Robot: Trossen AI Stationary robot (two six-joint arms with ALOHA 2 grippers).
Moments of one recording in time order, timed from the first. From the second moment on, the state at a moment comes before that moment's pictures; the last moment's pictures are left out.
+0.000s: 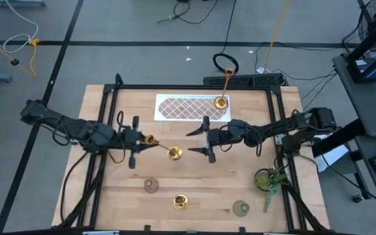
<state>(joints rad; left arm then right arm) -0.33 0.90 0.77 -0.04 -0.35 0.00 0.03 1.54 0.75 0.85 -0.13 -0.11</state>
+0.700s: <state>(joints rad) 0.07 1.26 1.12 0.08 -0.09 0.13 0.02 1.12 0.75 0.15 0.21 -0.08</state>
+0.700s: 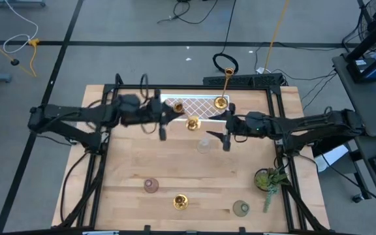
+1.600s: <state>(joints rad) 0.39 1.66 1.44 0.07 0.15 0.07 0.02 1.12 0.75 -0.31 0.21 0.07</state>
